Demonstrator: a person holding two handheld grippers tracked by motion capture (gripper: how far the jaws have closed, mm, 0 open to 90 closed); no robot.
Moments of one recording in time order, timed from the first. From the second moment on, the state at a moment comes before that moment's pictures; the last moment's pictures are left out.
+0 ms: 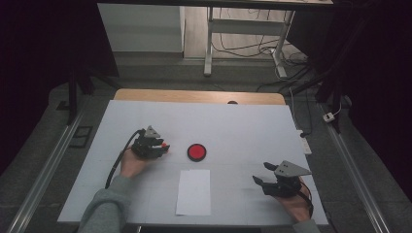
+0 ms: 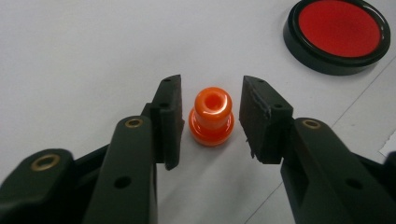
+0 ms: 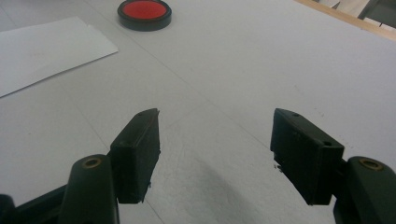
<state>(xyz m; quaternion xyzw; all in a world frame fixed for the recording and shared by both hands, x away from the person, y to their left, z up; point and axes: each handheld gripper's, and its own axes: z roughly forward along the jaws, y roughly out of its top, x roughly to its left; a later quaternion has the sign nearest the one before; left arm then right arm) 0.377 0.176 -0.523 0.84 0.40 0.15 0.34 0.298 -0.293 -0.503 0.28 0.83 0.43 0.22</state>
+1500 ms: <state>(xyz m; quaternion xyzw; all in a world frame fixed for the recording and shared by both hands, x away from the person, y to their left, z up) 0.373 0.182 -0.514 0.82 0.39 0.15 0.38 0.298 -0.293 -0.504 0.28 0.83 0.43 0.22</state>
